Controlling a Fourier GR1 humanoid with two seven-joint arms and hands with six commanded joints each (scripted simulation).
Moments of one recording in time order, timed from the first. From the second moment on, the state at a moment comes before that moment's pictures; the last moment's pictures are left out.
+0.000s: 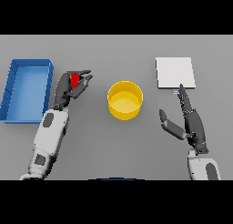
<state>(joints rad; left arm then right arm) -0.51 0.00 0.07 -0.93 -0.15 0.10 -0.18 0.11 -0.07 0.10 -1.71 0.18 0.00 -0.12</state>
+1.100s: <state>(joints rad) -0.69 0.27 -0.43 -1.12 -0.55 0.03 0.08 0.12 -0.08 0.13 -1.74 0.23 -0.01 -0.09</state>
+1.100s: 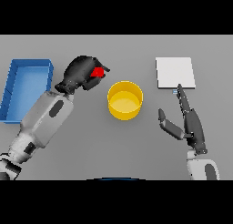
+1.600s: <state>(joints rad) -0.97 0.32 -0.76 -0.94 -0.82 -0.16 0.04 0.13 -0.07 0.13 -1.75 0.23 -0.03 -0.11</state>
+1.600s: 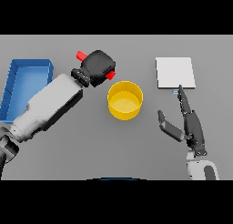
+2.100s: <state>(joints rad) -1.17 0.28 -1.01 -0.83 -0.95 -0.32 0.01 0.13 -0.04 0.14 -1.73 0.26 -0.06 -0.12</state>
